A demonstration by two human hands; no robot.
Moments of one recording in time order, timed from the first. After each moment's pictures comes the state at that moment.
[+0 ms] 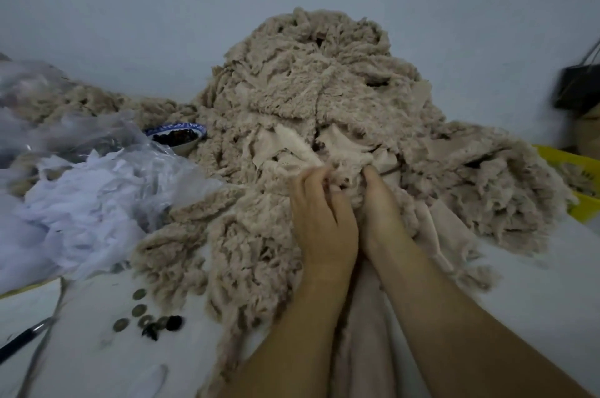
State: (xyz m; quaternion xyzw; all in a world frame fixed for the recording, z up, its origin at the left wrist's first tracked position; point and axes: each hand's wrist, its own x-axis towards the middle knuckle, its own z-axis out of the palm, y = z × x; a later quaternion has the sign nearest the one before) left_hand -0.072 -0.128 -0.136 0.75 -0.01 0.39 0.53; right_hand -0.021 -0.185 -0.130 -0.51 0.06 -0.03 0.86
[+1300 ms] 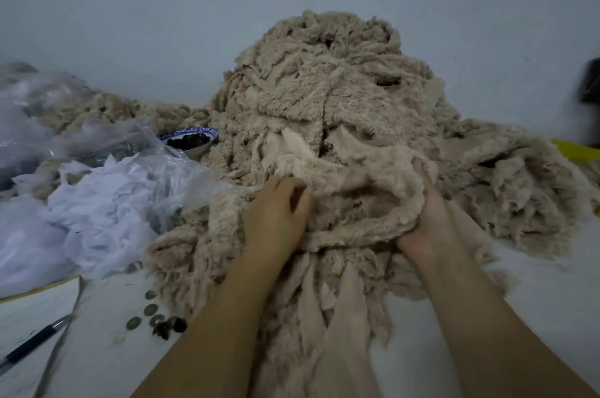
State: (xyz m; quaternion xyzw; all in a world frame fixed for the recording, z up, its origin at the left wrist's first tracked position) left_hand -0.050 -0.035 -0.146 0.91 -0.01 0.30 0.28; right_hand -0.028 -0.239 -0.130 -0.35 0.00 0.10 0.93
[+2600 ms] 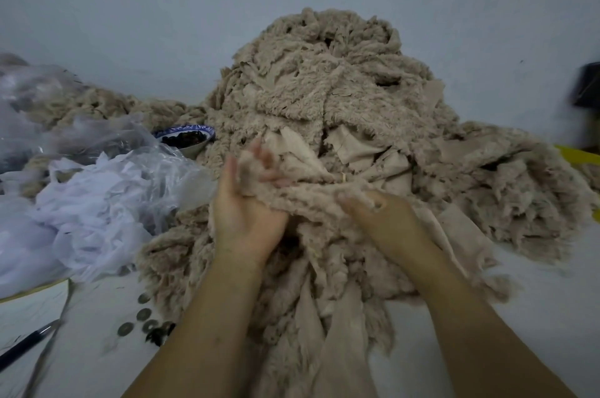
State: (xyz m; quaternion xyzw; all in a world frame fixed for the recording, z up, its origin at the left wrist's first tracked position) left_hand -0.059 -0.021 -0.119 0.15 -0.08 -0.01 0.98; right_hand -0.052 -0.216 -0.126 -0.81 -0.11 -0.05 0.58
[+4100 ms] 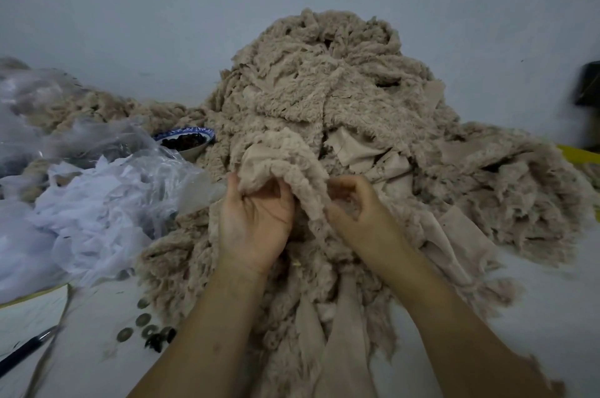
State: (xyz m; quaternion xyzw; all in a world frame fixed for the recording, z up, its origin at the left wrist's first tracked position) left_hand -0.054 -0.021 -0.126 0.12 -0.06 0.00 0.99; right_hand -0.053 -0.196 -0.134 -0.81 -0.22 -0.06 0.55
